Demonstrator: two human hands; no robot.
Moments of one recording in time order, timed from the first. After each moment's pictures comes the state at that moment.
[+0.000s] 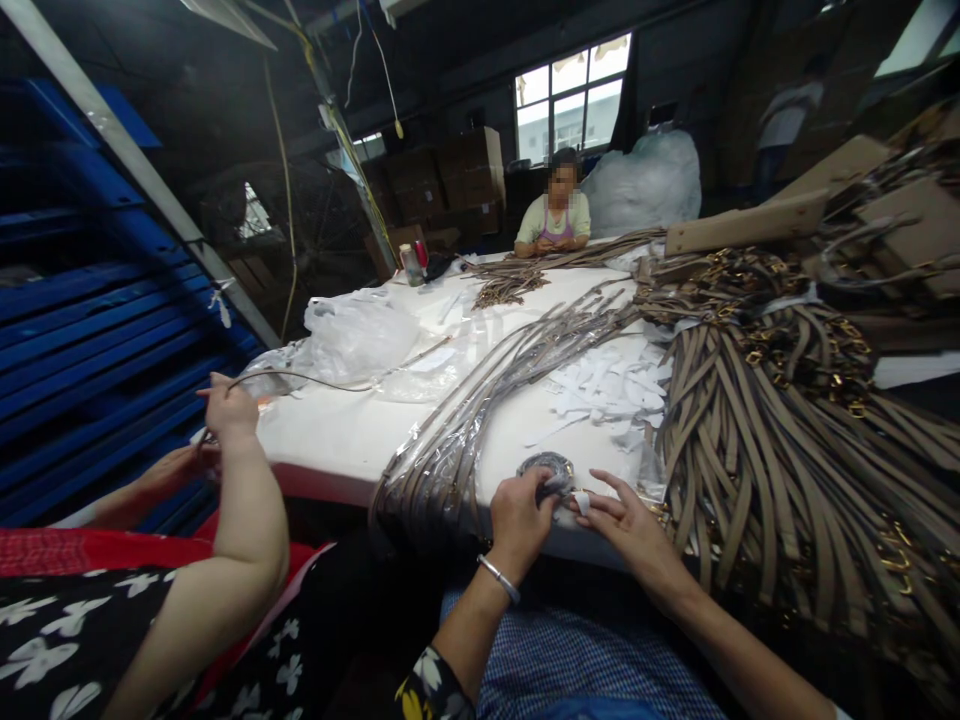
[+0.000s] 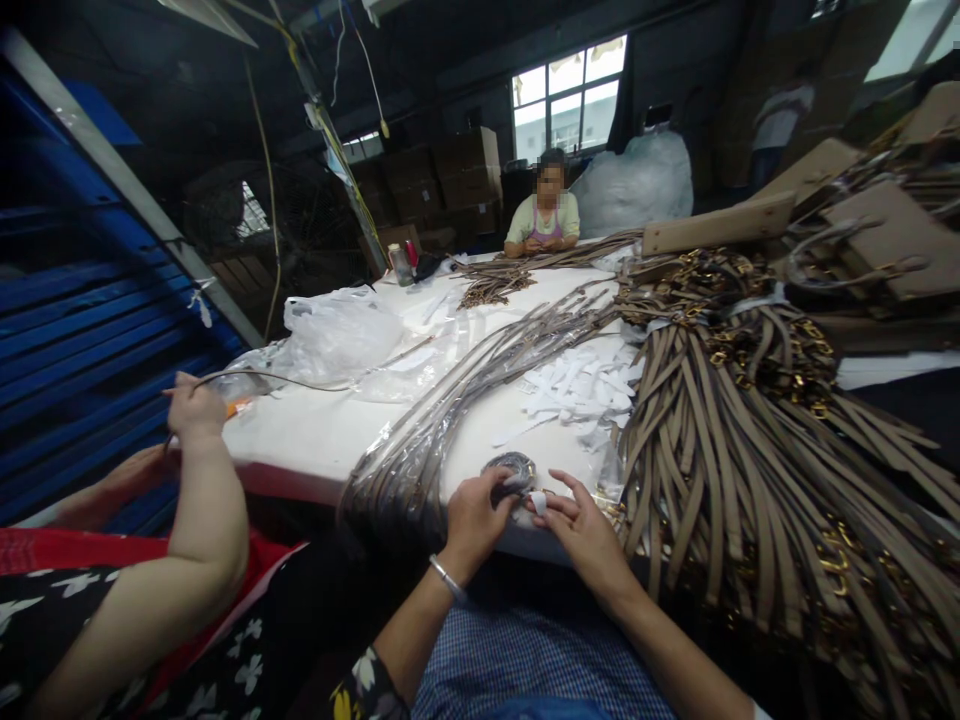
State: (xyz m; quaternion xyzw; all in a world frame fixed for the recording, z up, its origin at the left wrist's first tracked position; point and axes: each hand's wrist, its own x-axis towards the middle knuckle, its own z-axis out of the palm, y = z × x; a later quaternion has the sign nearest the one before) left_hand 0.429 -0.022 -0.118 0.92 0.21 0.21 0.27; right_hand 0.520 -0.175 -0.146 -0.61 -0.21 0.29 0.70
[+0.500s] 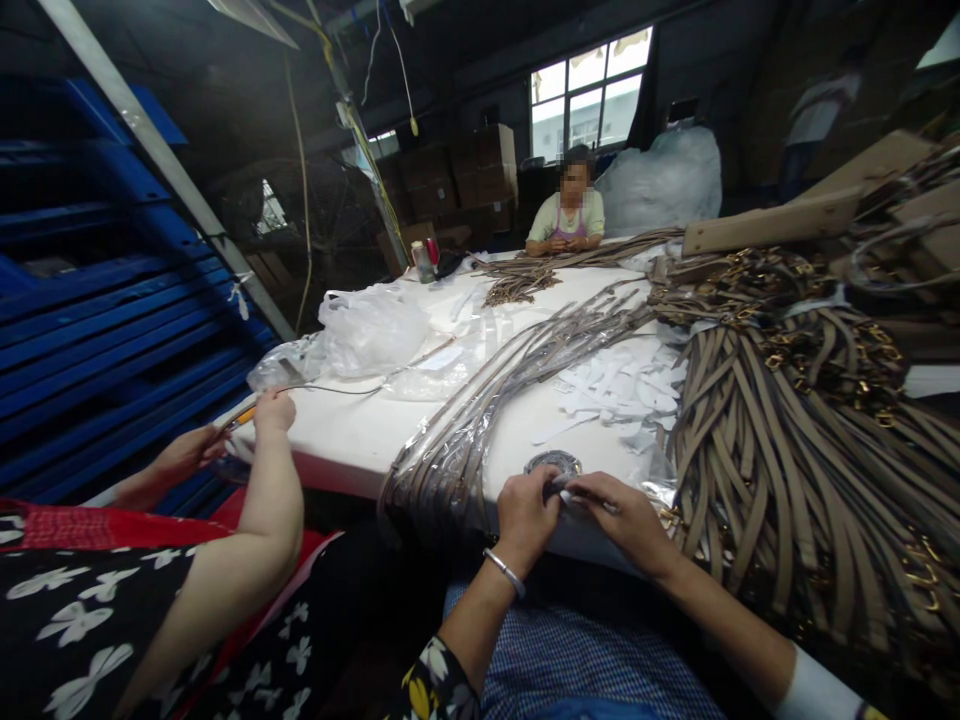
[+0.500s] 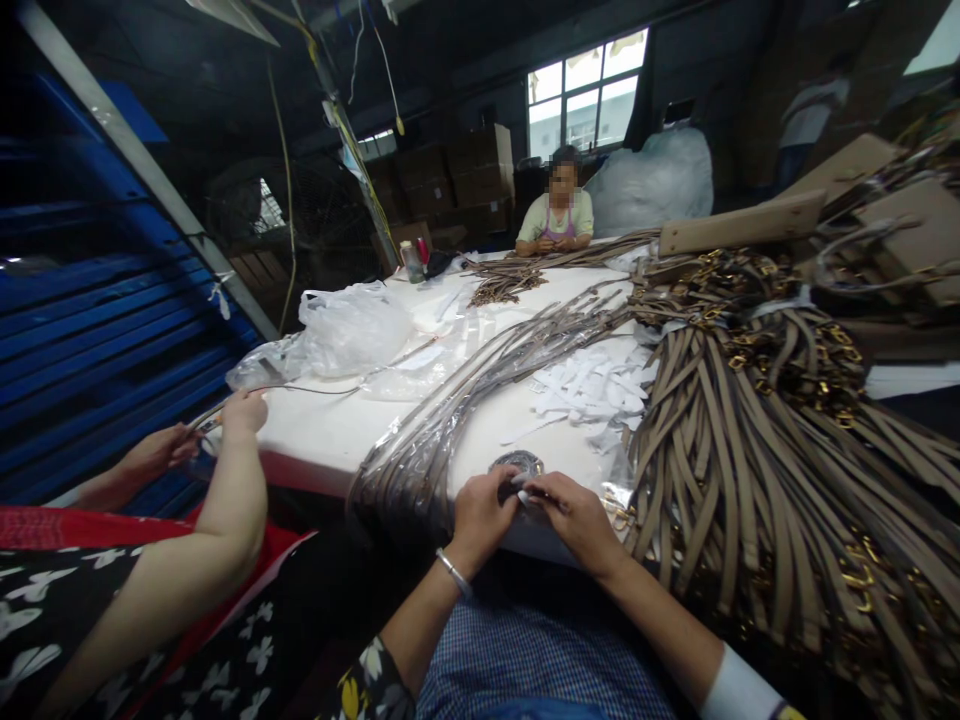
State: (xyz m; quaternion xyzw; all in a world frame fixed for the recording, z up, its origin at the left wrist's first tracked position) left_hand 0.430 -0.023 -0.117 0.92 0.21 0.21 0.25; right_hand 0.543 -0.156 -0.136 -0.71 -0.51 0.03 0.48
